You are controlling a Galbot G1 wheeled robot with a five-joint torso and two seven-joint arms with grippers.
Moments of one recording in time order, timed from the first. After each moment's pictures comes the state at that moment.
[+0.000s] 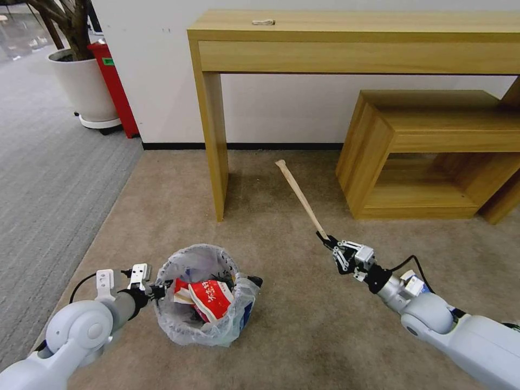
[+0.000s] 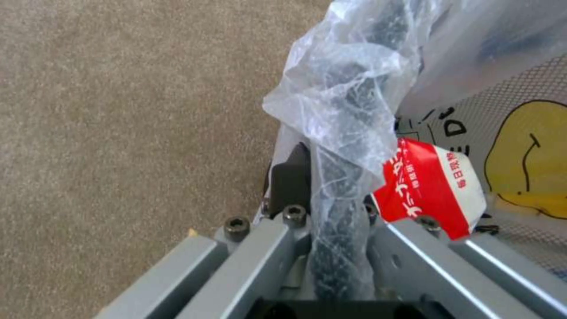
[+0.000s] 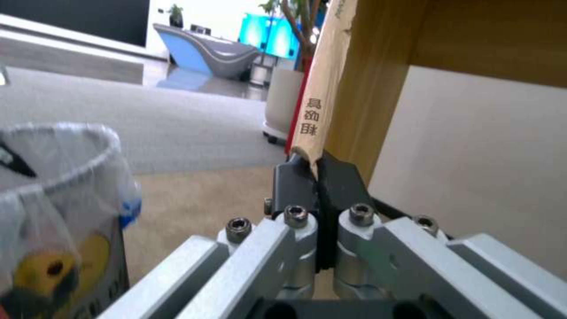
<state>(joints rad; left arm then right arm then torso) 1.39 -0.78 -0.48 -1.99 -1.17 0.64 -0.30 -0.82 0.52 -0.36 1.68 0.68 0.70 -0.12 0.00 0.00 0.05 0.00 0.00</state>
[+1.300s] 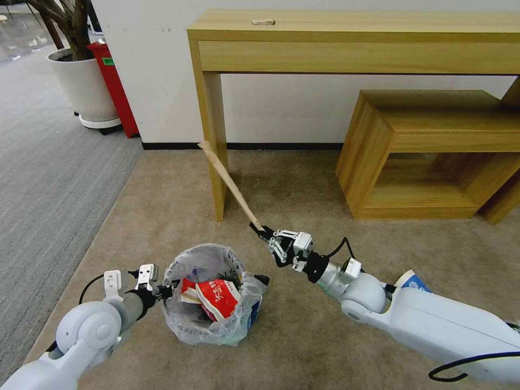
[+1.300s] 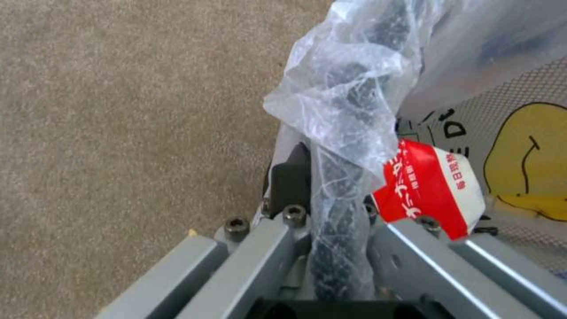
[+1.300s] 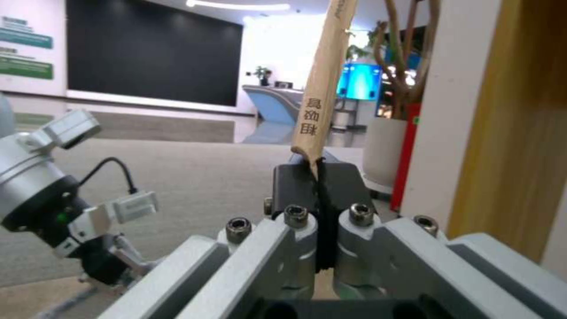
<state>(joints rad) 1.37 -0.82 -0.45 -2.00 -1.16 0.64 -0.31 -0.38 0.72 -0.84 1.74 0.76 0.66 -0.06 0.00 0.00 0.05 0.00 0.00</state>
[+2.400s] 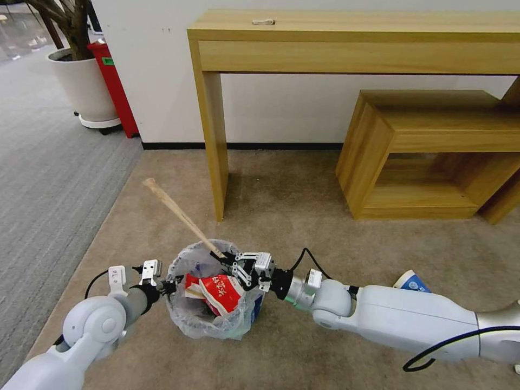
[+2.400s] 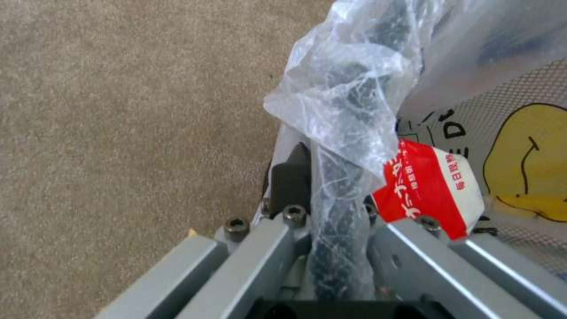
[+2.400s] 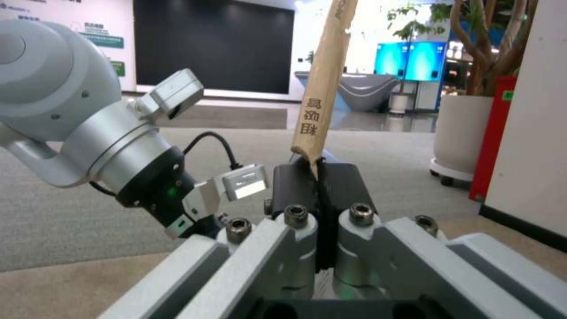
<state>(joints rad) 1.32 -0.84 -0.42 -1.98 -1.16 0.64 -0.31 -0.25 0.86 -1.10 1.67 0.78 0.66 -0.04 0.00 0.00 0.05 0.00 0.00</state>
